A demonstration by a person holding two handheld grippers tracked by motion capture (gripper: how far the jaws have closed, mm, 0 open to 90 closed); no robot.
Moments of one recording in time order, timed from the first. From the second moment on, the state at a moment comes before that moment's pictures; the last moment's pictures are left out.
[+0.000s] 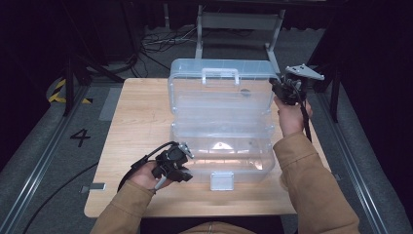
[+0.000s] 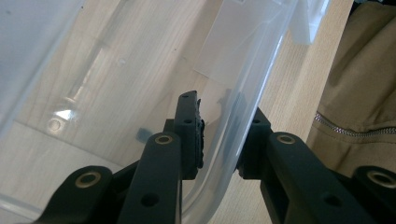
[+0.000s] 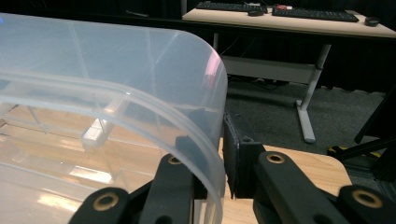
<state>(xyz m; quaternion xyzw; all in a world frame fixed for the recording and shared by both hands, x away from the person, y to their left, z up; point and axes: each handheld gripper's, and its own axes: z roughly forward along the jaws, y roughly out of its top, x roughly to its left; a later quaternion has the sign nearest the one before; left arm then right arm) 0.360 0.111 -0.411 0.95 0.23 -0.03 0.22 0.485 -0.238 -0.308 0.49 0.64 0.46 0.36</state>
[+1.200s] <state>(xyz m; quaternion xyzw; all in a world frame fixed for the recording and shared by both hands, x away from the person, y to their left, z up) 0.355 0.115 -0.414 0.95 0.21 -0.01 0.25 0.536 -0.237 -0.313 0.51 0.66 0.45 0.33</state>
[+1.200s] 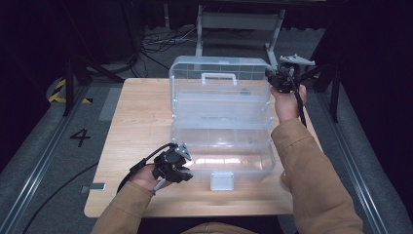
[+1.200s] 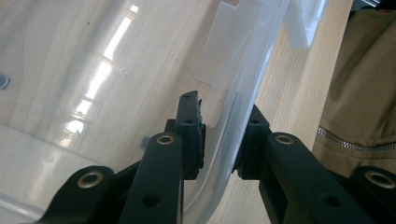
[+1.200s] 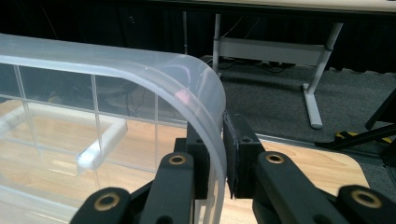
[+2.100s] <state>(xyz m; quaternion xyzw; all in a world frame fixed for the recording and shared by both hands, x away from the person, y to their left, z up) 0.355 0.116 -0.414 0.94 0.21 -0.01 0.25 0.565 -0.243 -0.327 0.51 0.66 0.45 0.30</state>
